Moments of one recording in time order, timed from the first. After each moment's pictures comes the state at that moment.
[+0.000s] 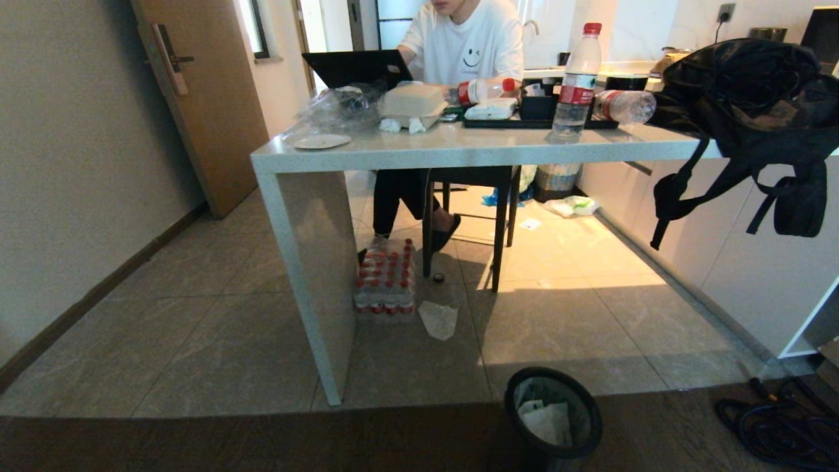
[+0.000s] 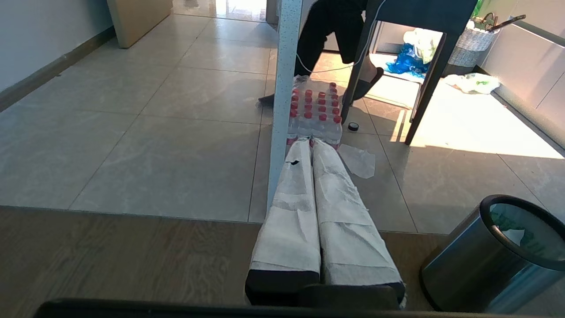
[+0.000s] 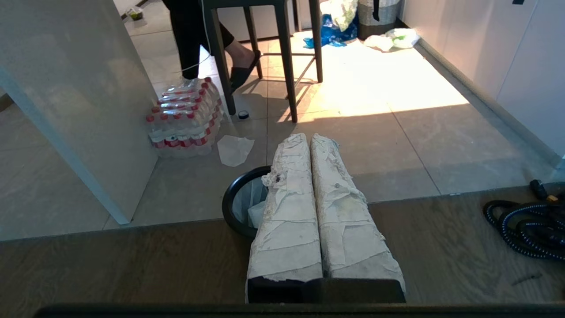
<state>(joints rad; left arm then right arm) 0.00 0.00 0.00 -0.01 0.01 -0.09 0.00 0.00 0.00 -0.01 -0.01 0.07</state>
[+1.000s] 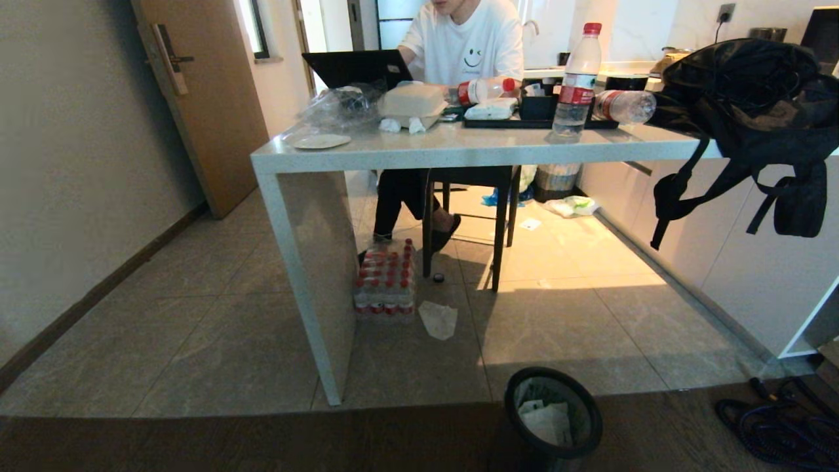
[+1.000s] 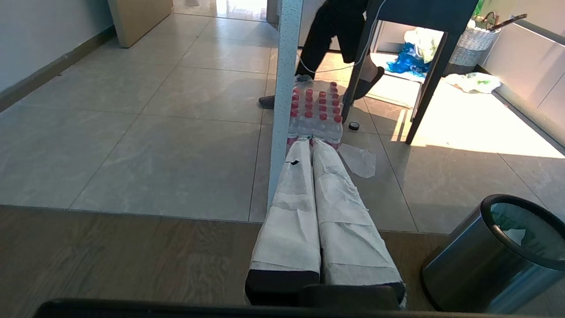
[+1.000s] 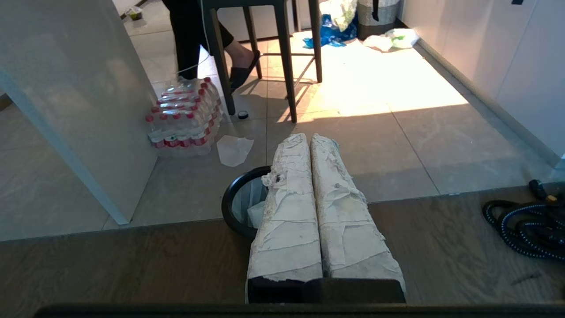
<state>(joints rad) 0.00 0.00 0.00 -0.01 0.02 -0.09 0.00 0.00 0.00 -0.01 -0.01 0.07</state>
